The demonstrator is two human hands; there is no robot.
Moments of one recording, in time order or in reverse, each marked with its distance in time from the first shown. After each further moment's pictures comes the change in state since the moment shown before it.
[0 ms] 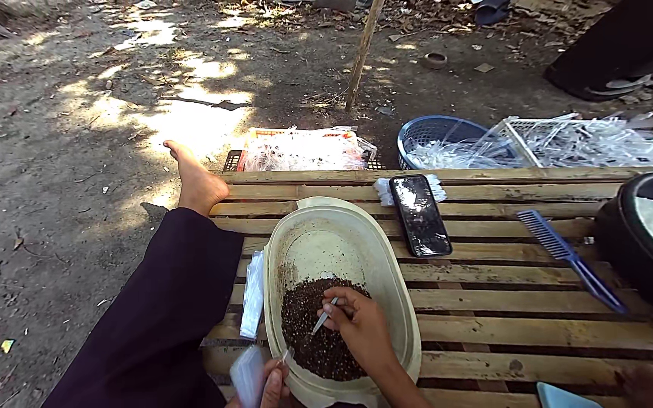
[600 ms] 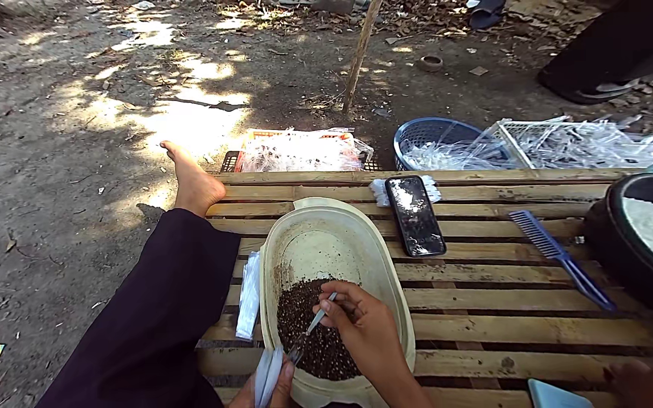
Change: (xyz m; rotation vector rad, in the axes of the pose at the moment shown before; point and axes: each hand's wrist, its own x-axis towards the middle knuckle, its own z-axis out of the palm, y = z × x) left_hand 0.002 0.008 0.013 0.381 0.013 0.111; right_hand -0.012 -0.025 -0.006 0.051 0.044 -0.246
